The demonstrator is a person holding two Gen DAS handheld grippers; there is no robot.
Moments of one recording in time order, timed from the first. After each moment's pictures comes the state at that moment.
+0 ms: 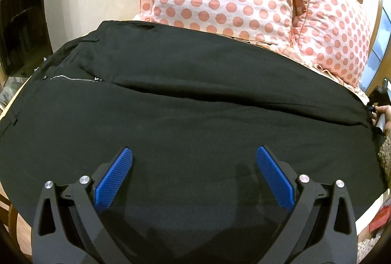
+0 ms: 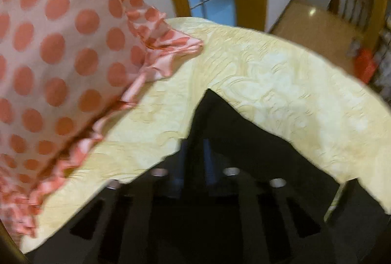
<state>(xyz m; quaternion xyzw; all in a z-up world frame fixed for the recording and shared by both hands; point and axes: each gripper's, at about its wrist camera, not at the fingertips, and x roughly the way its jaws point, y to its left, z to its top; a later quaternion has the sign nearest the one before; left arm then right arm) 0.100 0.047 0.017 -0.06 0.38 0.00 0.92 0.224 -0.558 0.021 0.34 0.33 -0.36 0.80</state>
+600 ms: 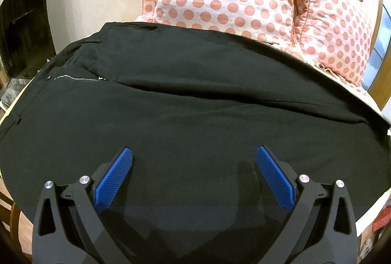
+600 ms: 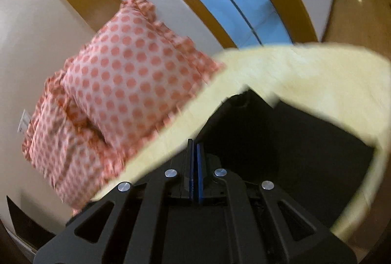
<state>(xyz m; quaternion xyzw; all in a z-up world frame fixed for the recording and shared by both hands) 0.096 0.045 0.016 -0.05 0.38 0.01 0.92 -0.024 -0.467 0.037 0.41 0.16 -0.20 0.88</state>
